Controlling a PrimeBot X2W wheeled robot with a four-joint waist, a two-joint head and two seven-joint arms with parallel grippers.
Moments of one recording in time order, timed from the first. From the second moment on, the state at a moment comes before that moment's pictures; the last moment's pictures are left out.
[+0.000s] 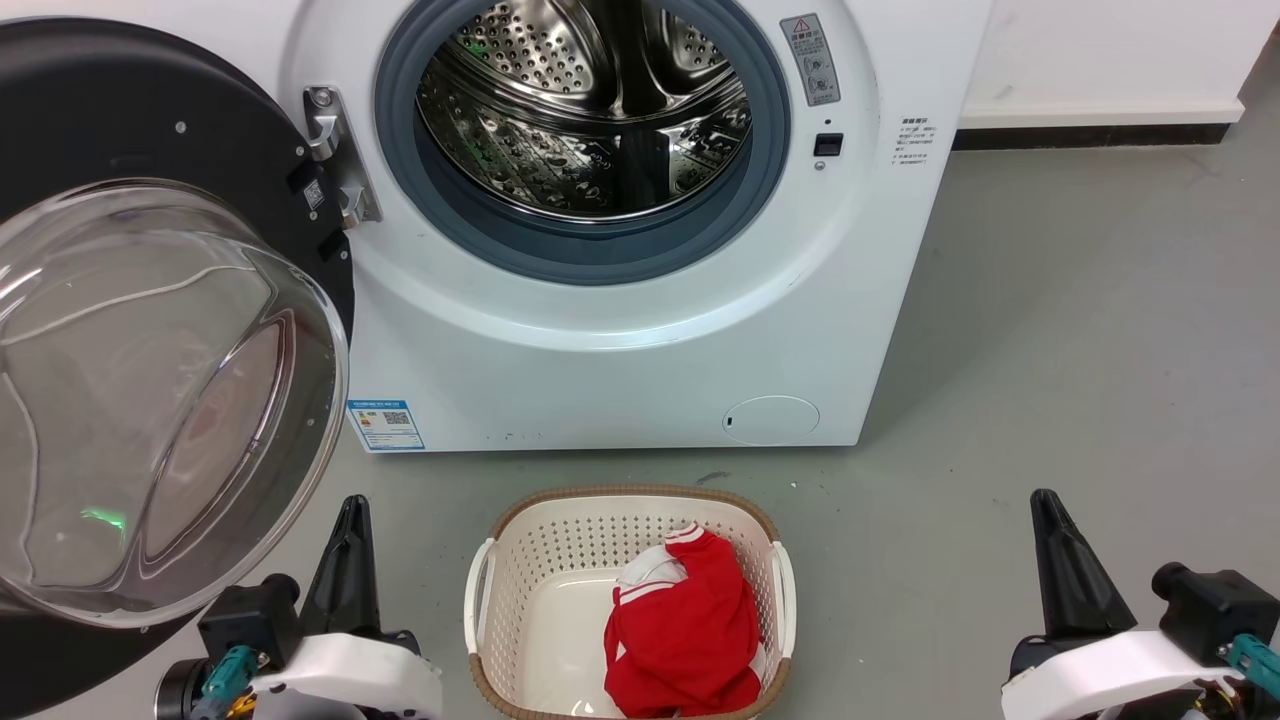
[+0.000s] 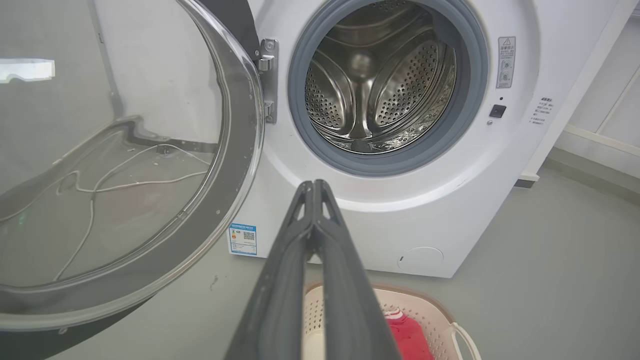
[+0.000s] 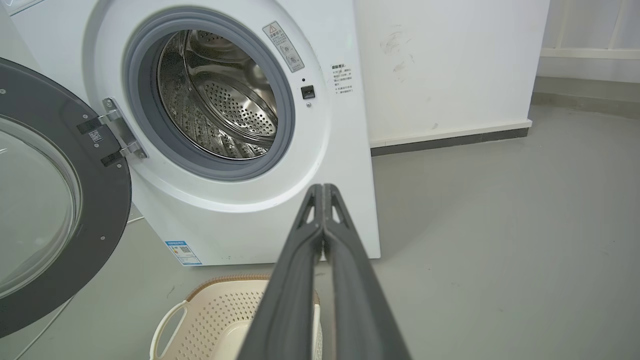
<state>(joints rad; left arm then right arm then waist) -0.01 0.06 0.02 0.16 -0.19 -0.02 -0.22 0.05 -0.05 -0.02 0.07 0.21 0.13 -0.15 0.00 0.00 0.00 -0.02</state>
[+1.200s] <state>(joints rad) -0.04 0.06 0.05 0.19 -0.80 -0.07 -0.08 0.00 -0.06 -0.04 0.14 0.83 0.13 -0.06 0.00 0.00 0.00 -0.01</state>
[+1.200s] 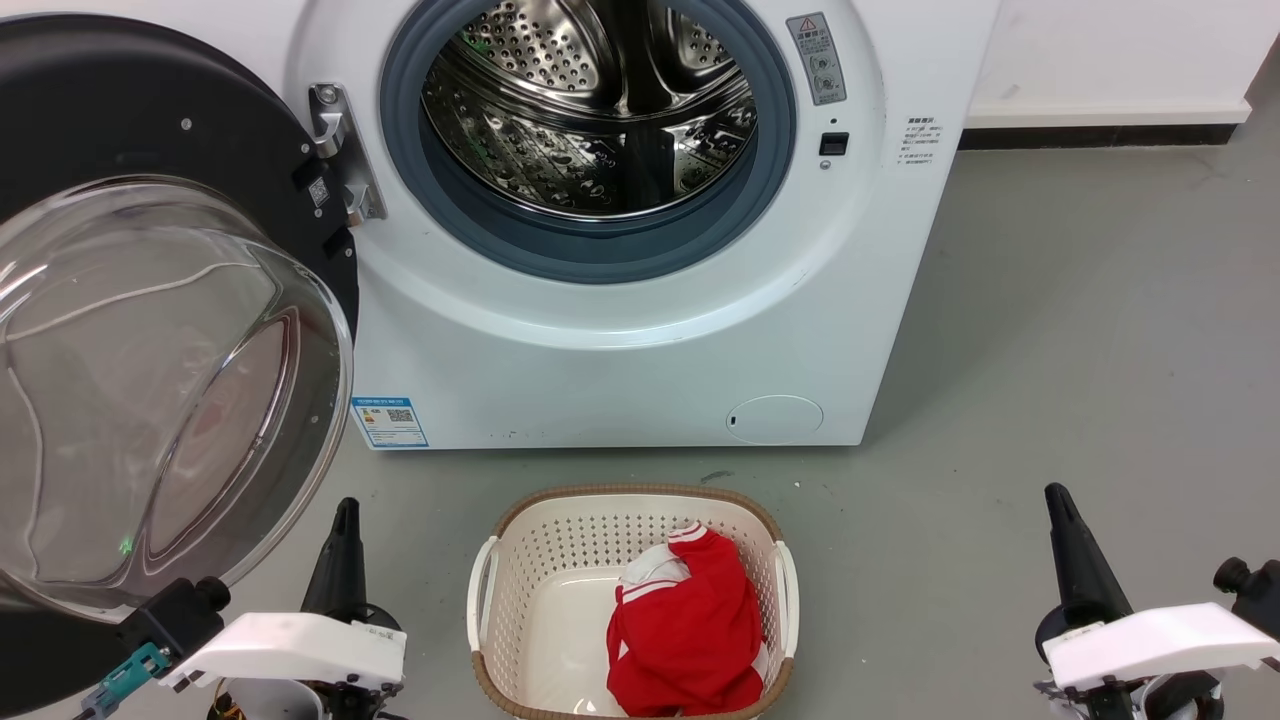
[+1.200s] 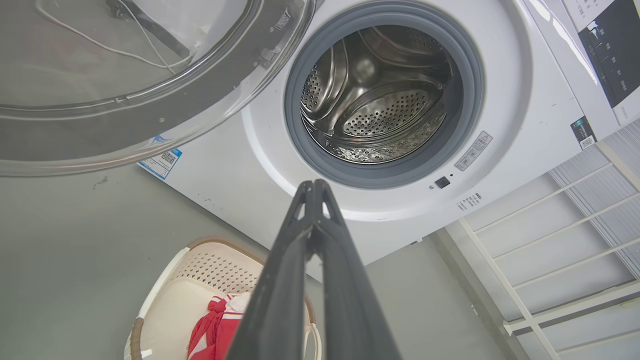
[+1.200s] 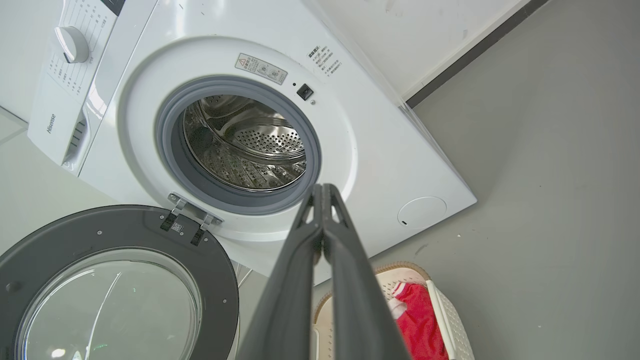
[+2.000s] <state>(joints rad) -0.06 0.05 0.07 0.21 -1.09 -0.09 -0.01 -0.04 -0.07 -0.05 0.18 1.12 0.13 -0.01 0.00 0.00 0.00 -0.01</state>
